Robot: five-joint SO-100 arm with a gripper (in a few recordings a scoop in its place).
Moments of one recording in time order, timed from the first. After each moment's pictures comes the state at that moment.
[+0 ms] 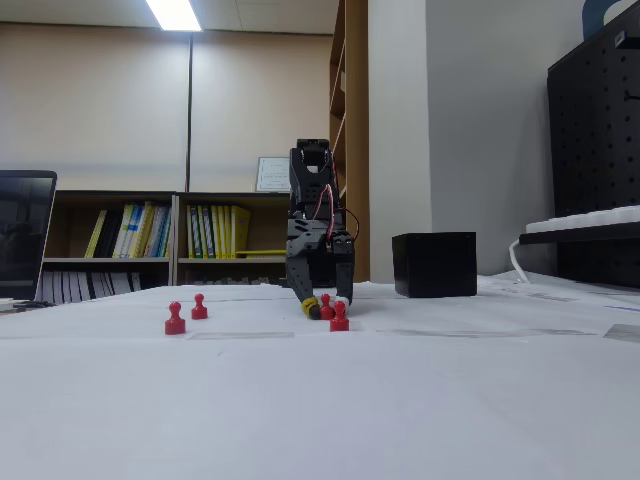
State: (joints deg) arm -2.0 117.9 73.3 -15.6 -91.5
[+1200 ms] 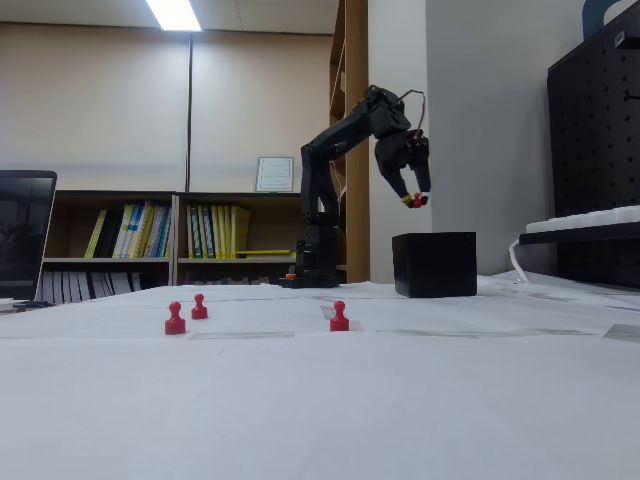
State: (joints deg) arm -43.3 80.2 96.8 84.6 -133.6
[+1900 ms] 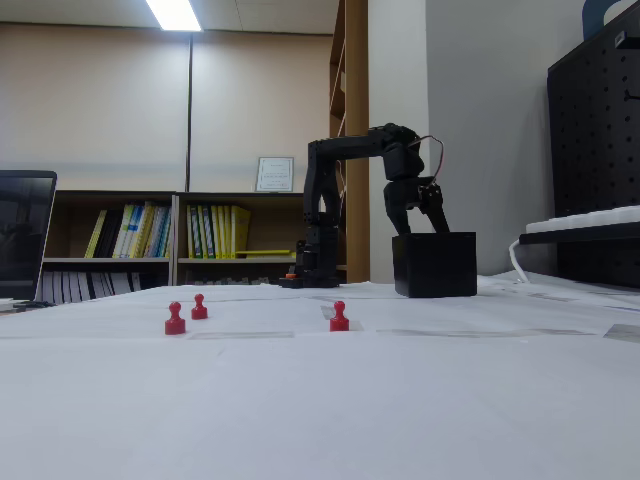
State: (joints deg) arm -35.3 83.6 89.5 75.2 -129.4
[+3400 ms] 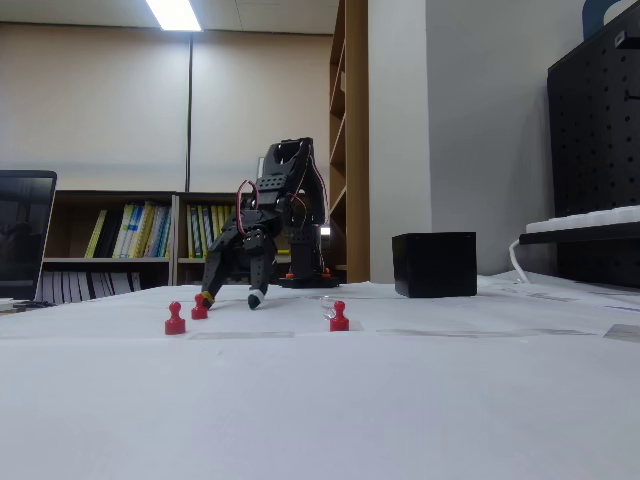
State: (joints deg) arm 18.5 106.6 61.3 -10.9 -90.3
